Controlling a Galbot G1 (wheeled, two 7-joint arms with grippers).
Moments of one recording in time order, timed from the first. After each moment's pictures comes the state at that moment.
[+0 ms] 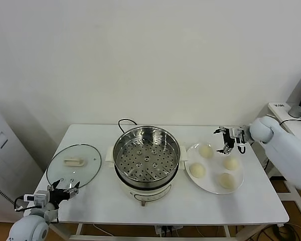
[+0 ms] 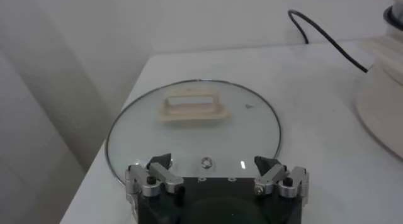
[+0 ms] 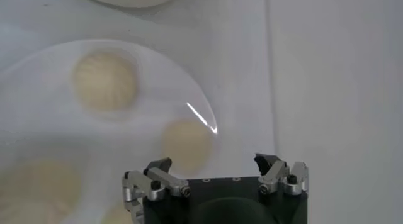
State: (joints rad) left arm 1.36 -1.02 -0.56 -1.75 -0.46 0.41 -0.05; right arm -0.08 0.79 -0.43 0.96 -0.23 0.15 -0.99
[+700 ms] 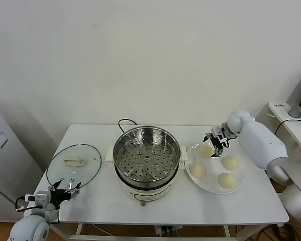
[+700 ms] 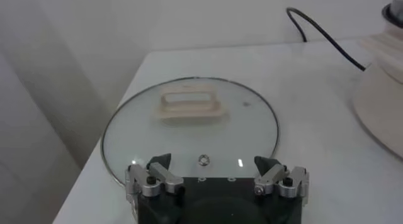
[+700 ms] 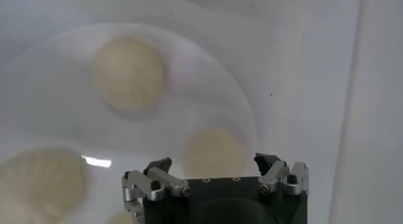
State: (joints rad) left arm 1.36 -1.02 -0.55 -1.74 -0.46 0.41 -0.04; right arm 0.03 1.07 -0.48 0.58 -0.44 0.30 -1.09
